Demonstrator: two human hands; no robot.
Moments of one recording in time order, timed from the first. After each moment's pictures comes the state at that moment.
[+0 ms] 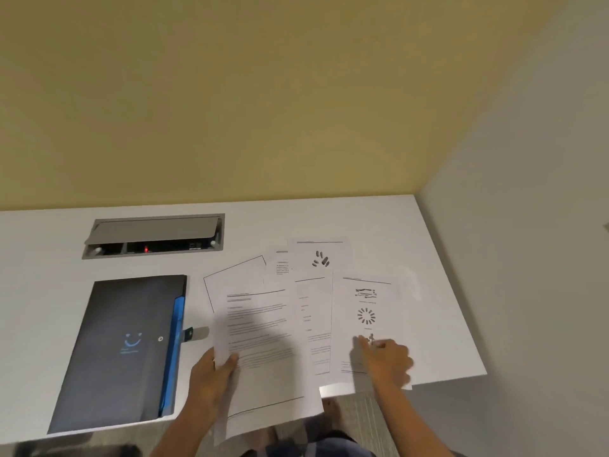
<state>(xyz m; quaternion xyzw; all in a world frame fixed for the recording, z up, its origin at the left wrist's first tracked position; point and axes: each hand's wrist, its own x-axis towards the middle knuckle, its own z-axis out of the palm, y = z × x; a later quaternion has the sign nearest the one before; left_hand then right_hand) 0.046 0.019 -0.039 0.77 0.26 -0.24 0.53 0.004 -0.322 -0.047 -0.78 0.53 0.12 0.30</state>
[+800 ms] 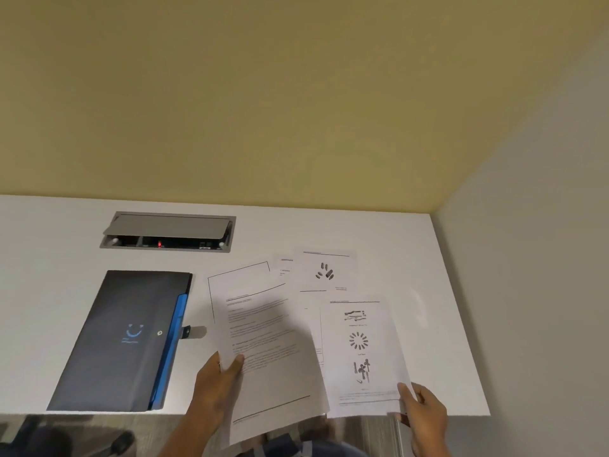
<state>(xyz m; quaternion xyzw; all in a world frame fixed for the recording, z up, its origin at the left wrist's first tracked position) 0.035 -0.020 -0.034 0.75 0.30 -0.23 0.53 -0.064 -0.421 -0.072 -0.66 0.55 0.03 0.51</state>
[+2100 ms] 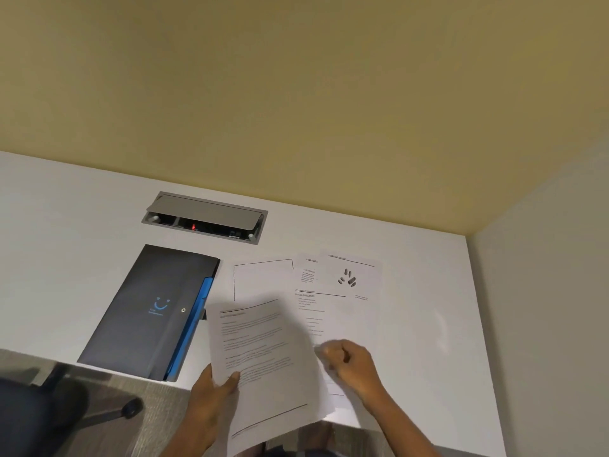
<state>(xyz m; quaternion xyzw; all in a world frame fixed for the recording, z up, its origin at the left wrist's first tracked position) -0.013 -0.003 -0.037 0.68 0.40 -0.19 0.59 0.051 -0.302 -0.006 -0.80 0.18 0.27 0.51</state>
